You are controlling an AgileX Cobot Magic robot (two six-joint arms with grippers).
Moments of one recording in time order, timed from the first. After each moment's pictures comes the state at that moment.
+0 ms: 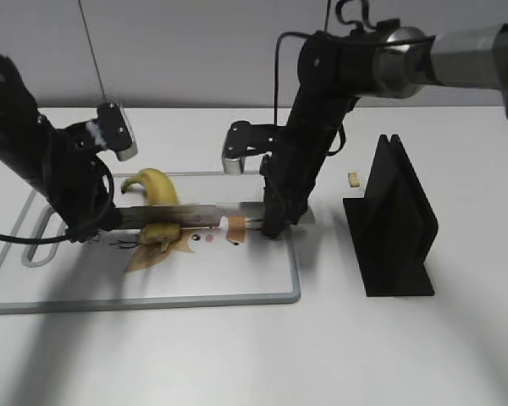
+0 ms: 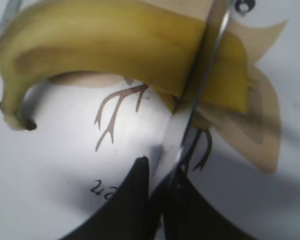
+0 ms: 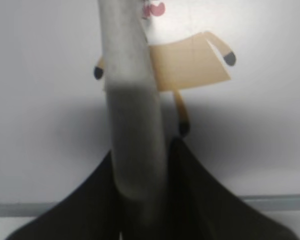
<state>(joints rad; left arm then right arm) -0.22 1.93 -1.11 -0.48 0.60 1.37 0.48 2.37 -1.79 0.36 1.04 -1.08</state>
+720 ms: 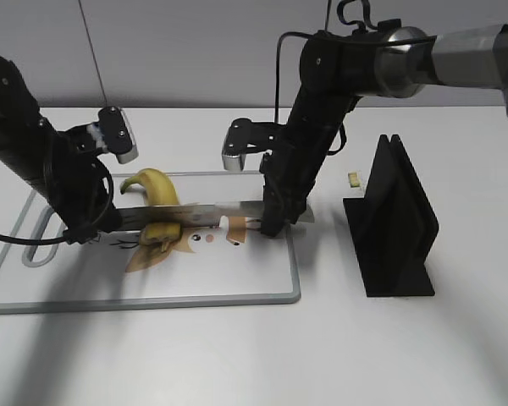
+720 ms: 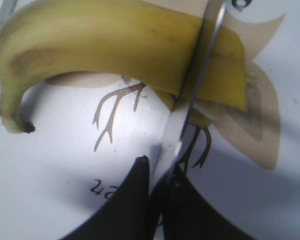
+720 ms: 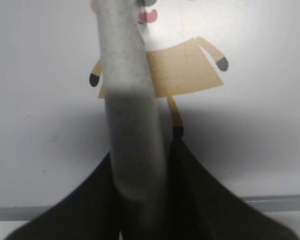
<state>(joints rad) -0.22 1.94 -1.12 -0.46 0.62 1.37 0.48 2.38 -1.79 0.38 1.03 -1.08</state>
